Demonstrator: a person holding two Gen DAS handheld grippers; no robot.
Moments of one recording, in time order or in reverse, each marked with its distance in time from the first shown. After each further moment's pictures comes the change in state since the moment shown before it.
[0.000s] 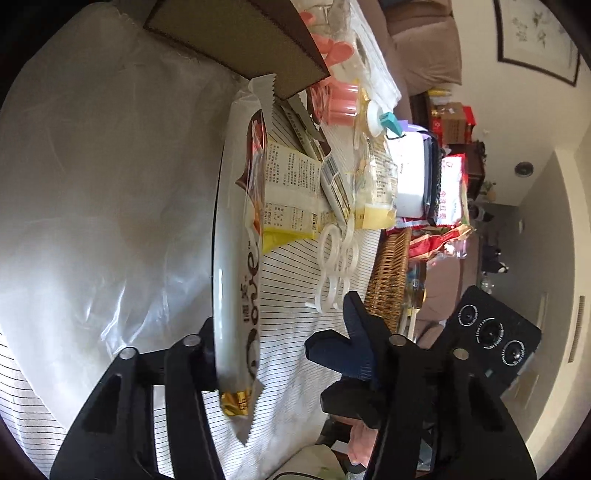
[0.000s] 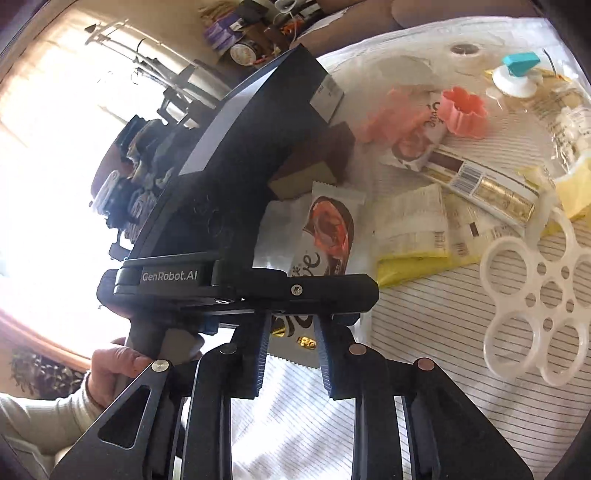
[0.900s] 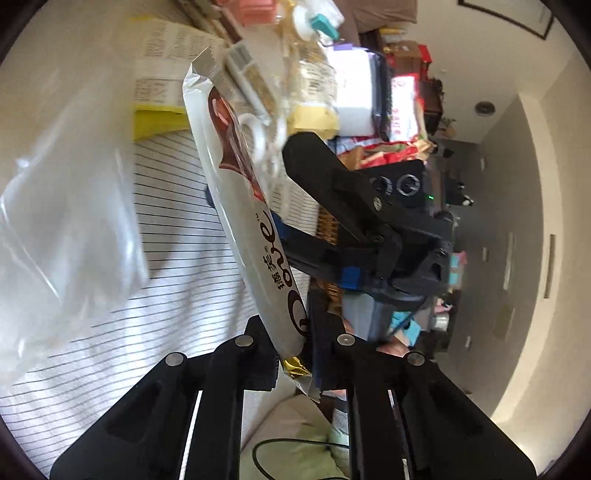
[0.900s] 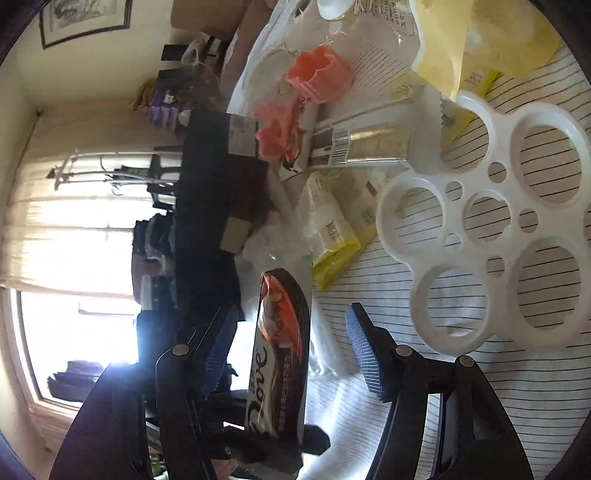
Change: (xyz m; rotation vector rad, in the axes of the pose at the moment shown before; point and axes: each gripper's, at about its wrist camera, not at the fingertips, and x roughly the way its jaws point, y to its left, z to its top) left arm 0.033 -0.037 -0.039 0.157 0.231 -0.170; right arm -0.021 -0.112 -0.005 0.516 -0.092 0.261
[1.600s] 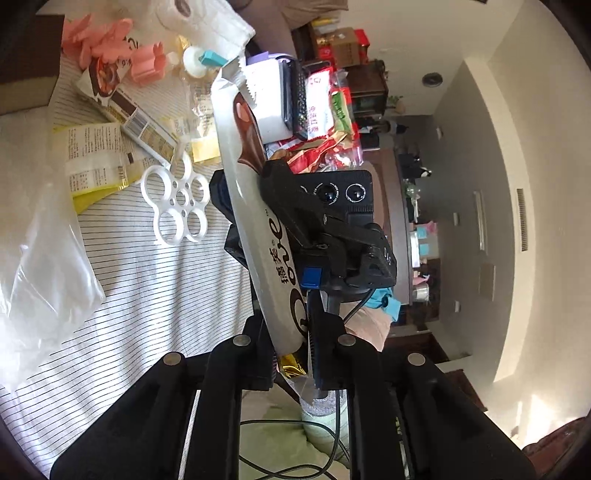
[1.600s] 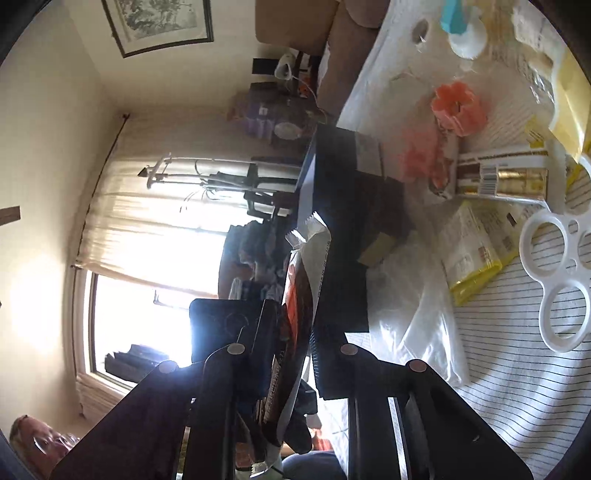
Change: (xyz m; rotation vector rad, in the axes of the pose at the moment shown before) left arm -0.068 -0.069 -0.002 0.178 0.000 -0.094; right arm -0.030 0.078 -0.016 -0.125 -0.083 0.320
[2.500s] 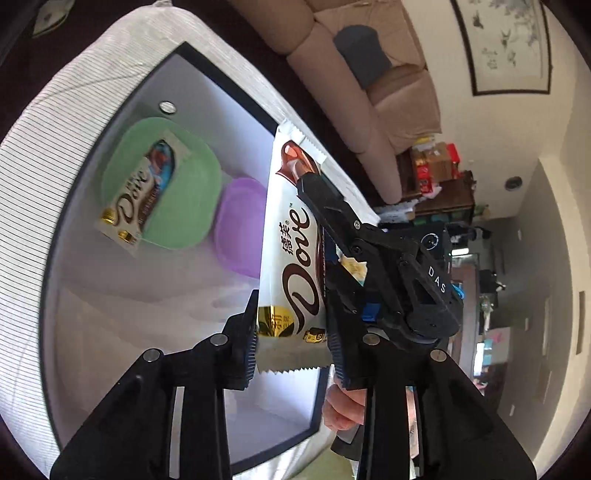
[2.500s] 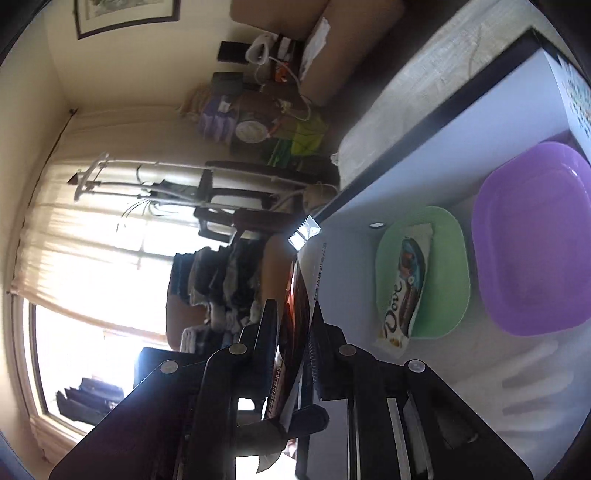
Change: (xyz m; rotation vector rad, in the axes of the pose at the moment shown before) left arm -0.358 0.074 0.140 -0.217 -0.349 0.418; right arm 0.387 0.031 0.119 0.048 -0.039 -0.233
